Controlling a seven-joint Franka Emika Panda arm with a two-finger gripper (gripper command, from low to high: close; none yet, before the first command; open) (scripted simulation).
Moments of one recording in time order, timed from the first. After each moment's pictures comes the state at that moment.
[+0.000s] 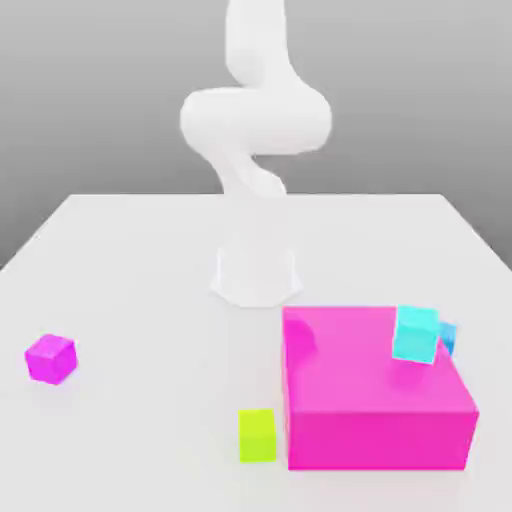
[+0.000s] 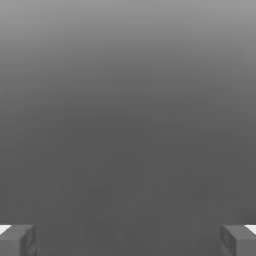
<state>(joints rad) -0.07 -0.72 0.00 -2.33 -0.02 2.34 0.90</state>
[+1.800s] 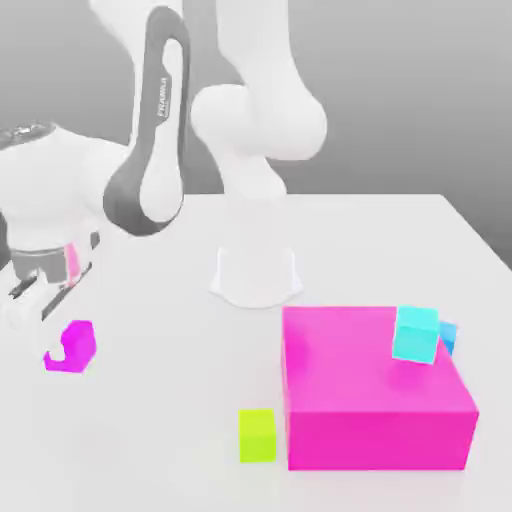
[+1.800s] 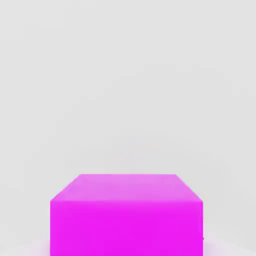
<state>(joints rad) -0.52 0.02 0.00 -2.72 0.05 2.75 1.80</state>
